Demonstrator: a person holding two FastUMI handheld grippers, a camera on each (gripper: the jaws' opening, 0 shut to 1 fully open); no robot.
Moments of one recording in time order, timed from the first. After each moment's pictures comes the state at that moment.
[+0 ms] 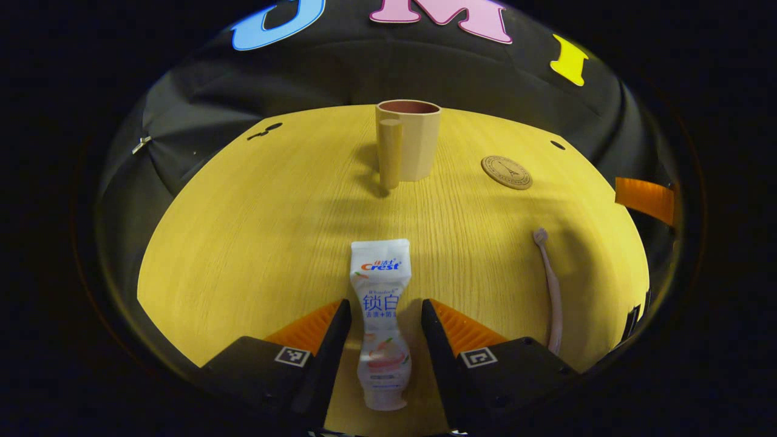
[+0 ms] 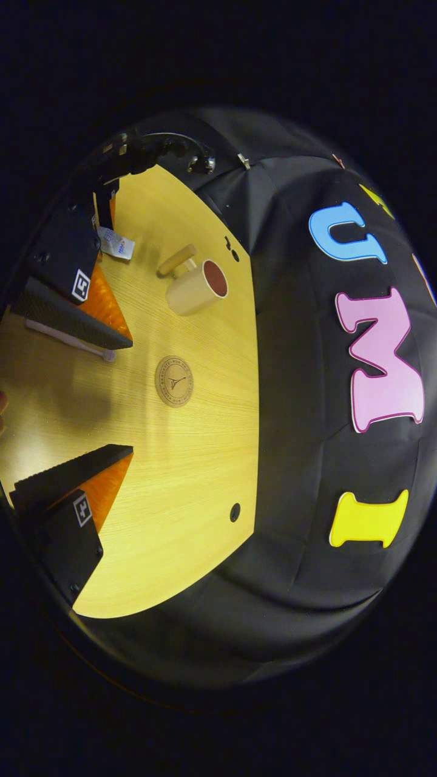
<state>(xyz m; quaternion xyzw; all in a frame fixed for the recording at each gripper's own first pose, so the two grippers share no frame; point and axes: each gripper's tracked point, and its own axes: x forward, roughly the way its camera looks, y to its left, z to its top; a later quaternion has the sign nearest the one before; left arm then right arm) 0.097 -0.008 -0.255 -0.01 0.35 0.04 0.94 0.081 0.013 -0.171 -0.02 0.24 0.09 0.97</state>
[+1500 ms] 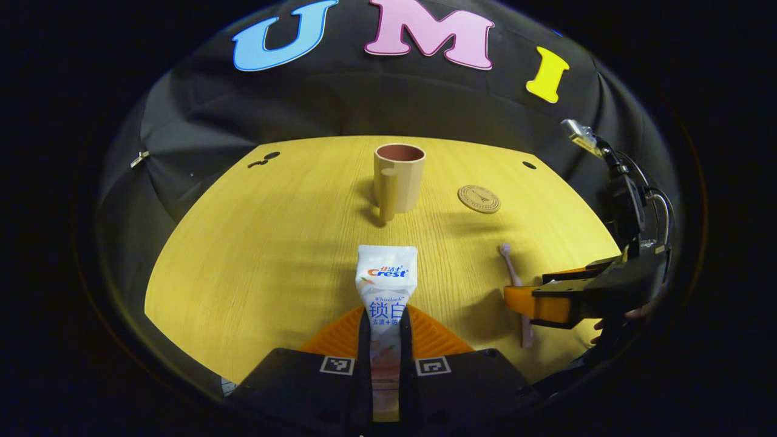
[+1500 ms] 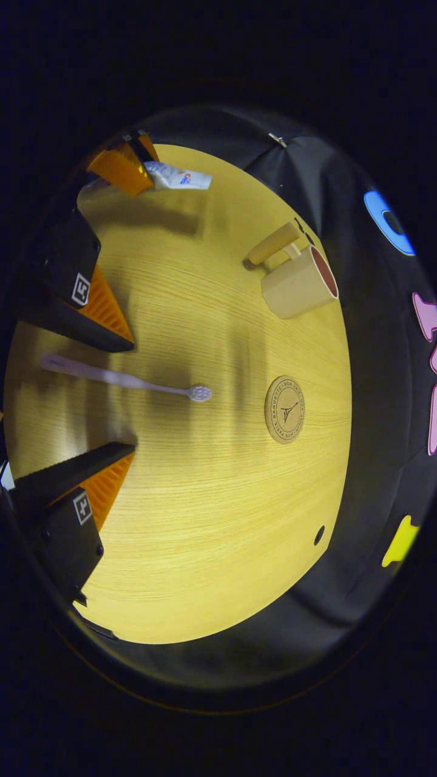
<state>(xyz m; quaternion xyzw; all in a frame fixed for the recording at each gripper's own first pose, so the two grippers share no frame) 0.061 0.000 -0.195 -0.01 0.27 -0.01 0.96 0.035 0.057 -0.289 -0.05 0.43 0.04 0.90</state>
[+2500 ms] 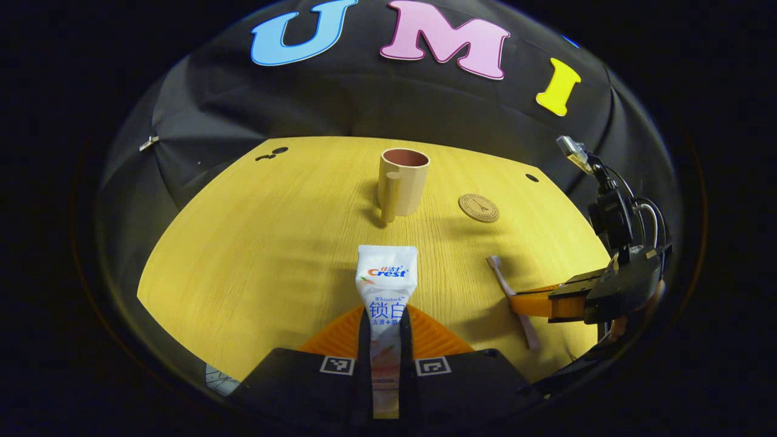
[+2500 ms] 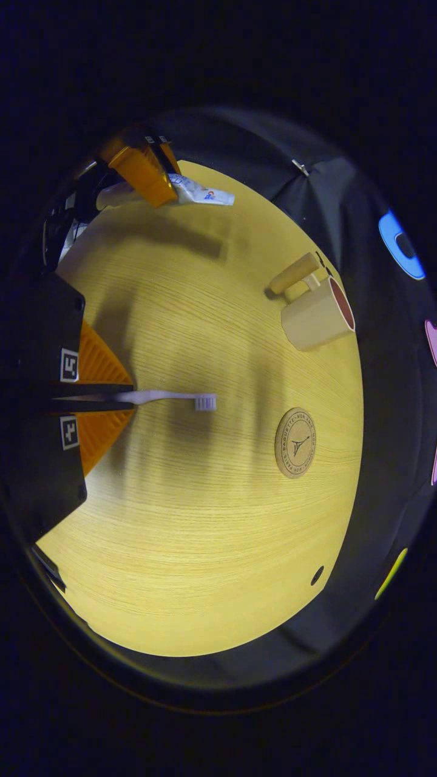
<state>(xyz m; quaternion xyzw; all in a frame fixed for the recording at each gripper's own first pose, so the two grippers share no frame) 0.061 -0.003 -0.191 -0.04 0.27 0.00 0.96 0.026 0.067 -0.287 -0.04 0.46 0.14 0.87</state>
